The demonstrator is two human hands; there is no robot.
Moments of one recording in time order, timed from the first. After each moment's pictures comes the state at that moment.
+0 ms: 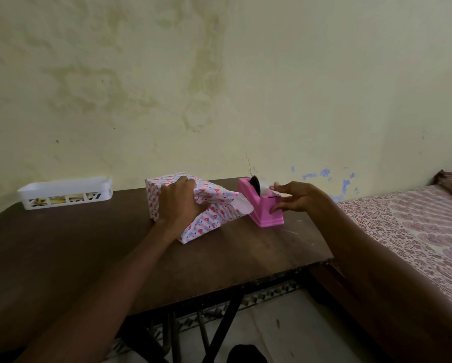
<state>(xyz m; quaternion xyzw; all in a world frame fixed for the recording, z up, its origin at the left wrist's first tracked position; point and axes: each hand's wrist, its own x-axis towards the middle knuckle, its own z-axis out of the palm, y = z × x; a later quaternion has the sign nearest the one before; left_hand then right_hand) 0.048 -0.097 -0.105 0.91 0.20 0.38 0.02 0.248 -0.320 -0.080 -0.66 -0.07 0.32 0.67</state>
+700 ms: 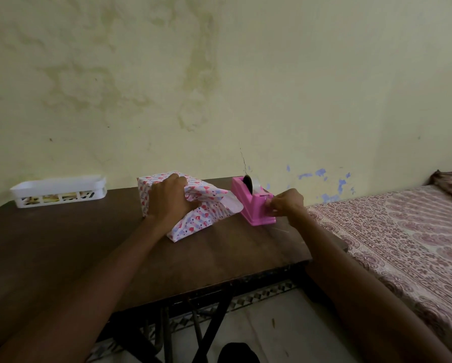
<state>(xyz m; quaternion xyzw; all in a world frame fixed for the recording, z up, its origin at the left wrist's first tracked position) 0.047 -0.103 -0.102 0.91 0.20 0.37 0.03 0.259 -0.314 -0.132 -0.84 -0.11 0.03 0.54</state>
